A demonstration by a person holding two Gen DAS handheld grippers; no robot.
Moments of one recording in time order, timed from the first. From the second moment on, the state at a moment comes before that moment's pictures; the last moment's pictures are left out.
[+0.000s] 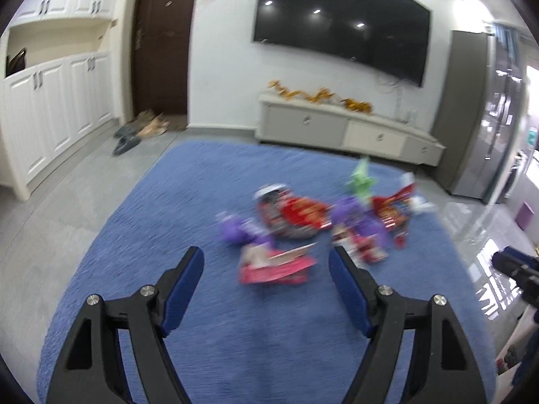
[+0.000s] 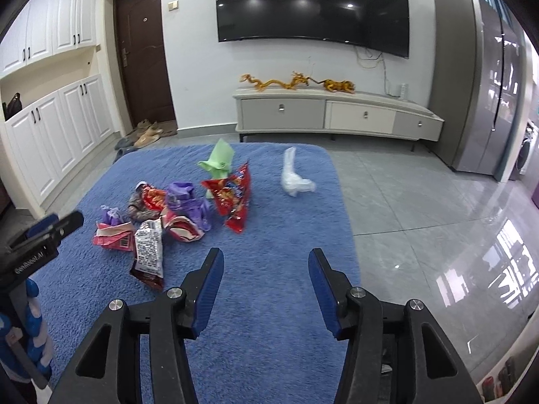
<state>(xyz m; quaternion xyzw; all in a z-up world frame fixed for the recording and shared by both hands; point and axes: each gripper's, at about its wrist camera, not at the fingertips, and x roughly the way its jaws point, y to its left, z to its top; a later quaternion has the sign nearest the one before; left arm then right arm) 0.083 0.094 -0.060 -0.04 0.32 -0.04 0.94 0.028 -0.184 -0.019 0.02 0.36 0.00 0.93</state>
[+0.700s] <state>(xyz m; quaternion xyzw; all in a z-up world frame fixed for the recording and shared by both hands) 0.127 0.127 -0.085 -0.06 0.37 -0.16 0.91 0.097 -0.094 -0.078 0.04 0.43 0.19 0.88</state>
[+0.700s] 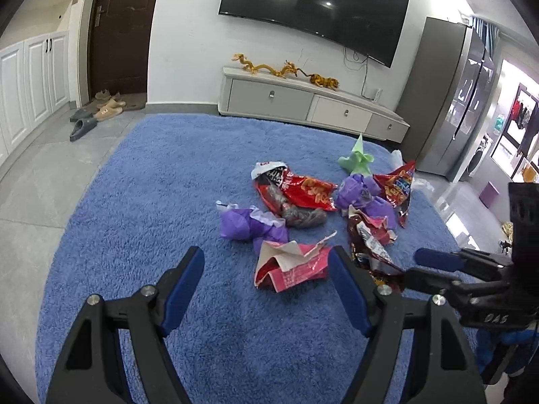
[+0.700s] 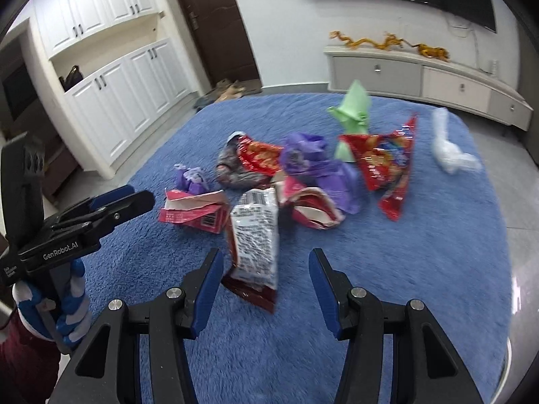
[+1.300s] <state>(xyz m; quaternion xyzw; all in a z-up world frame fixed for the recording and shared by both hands) 0.173 0.123 -0.121 -0.17 0.44 -0.16 0.87 0.083 -0.112 -0.101 0.05 0.45 0.21 0.87</state>
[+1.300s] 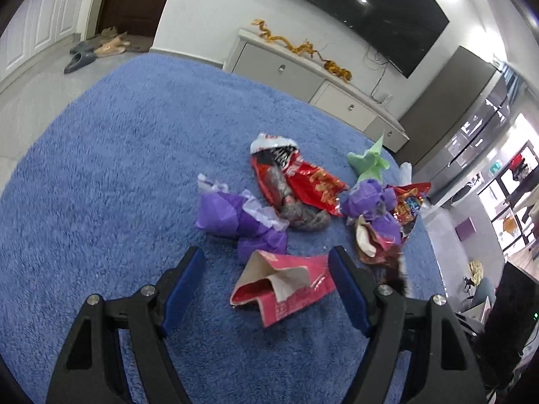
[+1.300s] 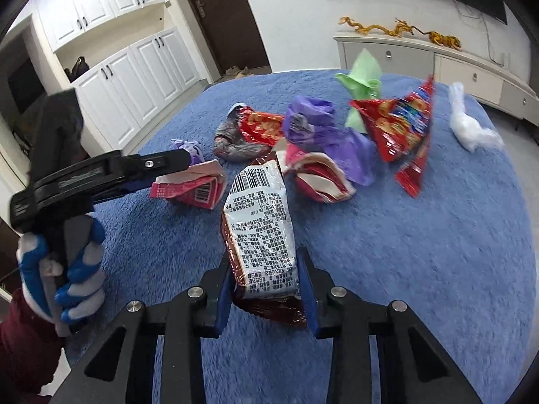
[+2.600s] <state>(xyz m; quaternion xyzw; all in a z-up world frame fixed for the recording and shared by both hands) 0.169 0.088 -0.124 -0.16 0.43 -0.17 0.87 0.034 -0.184 -0.083 0.10 0.42 0.14 0.89</state>
